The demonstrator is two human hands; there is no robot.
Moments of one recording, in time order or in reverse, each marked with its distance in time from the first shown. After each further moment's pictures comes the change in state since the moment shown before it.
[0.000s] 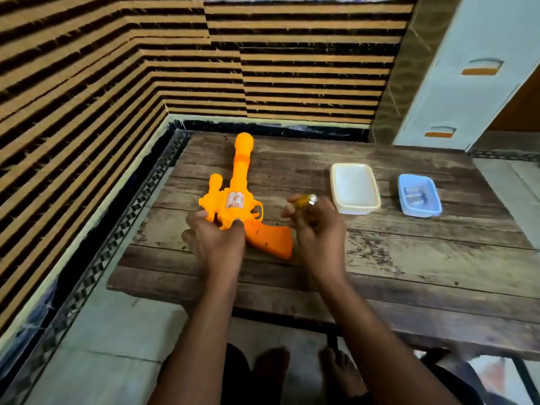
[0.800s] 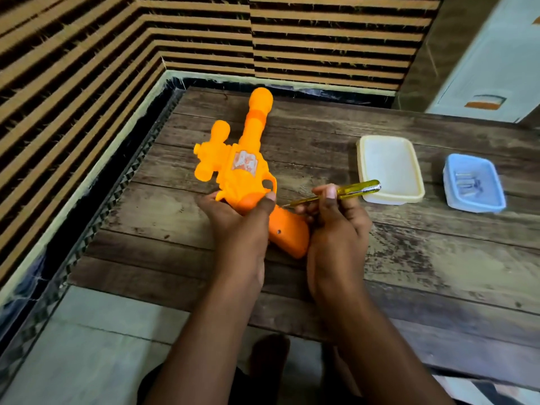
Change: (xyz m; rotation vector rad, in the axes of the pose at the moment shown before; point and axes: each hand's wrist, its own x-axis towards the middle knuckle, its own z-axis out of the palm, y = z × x) left_hand -0.003 0.003 0.040 -0.521 -0.225 -0.190; right_hand 0.002 -0.001 0.021 0.696 0.180 0.509
